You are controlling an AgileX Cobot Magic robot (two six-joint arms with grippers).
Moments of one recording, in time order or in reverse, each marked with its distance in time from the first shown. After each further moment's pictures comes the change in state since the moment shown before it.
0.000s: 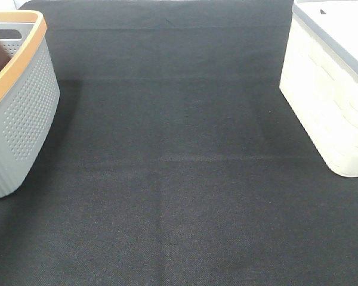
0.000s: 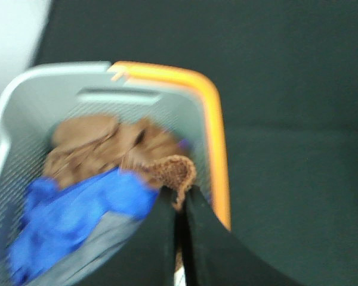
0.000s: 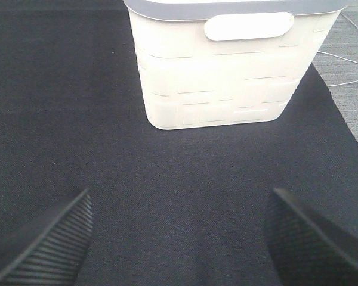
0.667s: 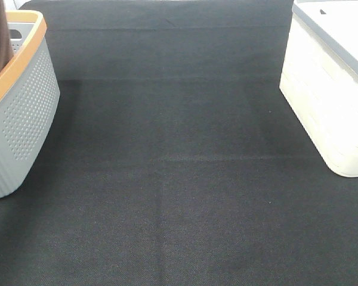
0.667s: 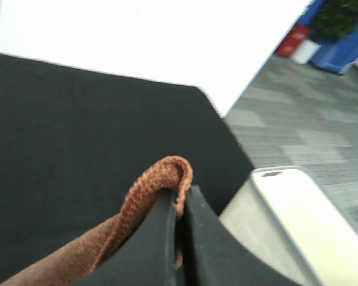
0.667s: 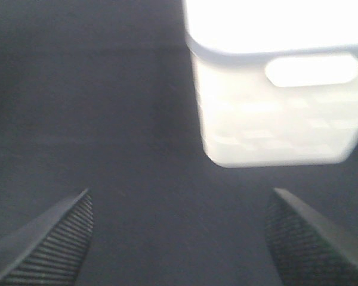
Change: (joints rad) left arm 0.000 -0.094 0.000 -0.687 -0.195 0.271; right arm 0.000 0.085 -0.069 0.215 -0.090 -0.078
